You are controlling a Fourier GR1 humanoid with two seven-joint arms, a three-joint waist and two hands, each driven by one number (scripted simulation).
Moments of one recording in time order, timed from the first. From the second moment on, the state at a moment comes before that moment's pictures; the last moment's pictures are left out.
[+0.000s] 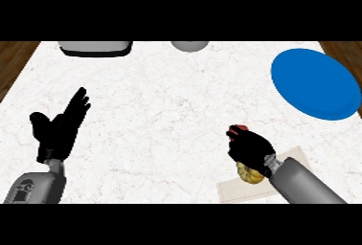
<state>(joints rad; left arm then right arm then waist) -0.16 0.25 0.02 -1.40 0.08 0.05 0.14 -0.42 -0.43 0.70 -1.33 1.27 0.59 -0.20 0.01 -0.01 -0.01</state>
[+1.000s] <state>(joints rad) -0.16 0.24 0.01 -1.43 0.07 0.05 0.17 -0.52 -0.09 0.10 -1.13 1.03 0.20 0.03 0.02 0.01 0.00</state>
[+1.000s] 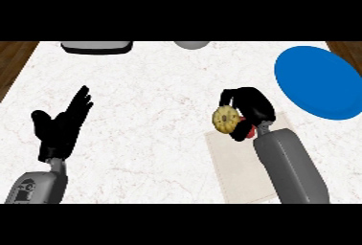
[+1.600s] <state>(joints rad) -0.18 0.25 0.04 -1.40 0.07 0.04 0.17 -0.63 -0.11 -0.11 -1.17 1.10 -0.26 0.17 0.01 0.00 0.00</state>
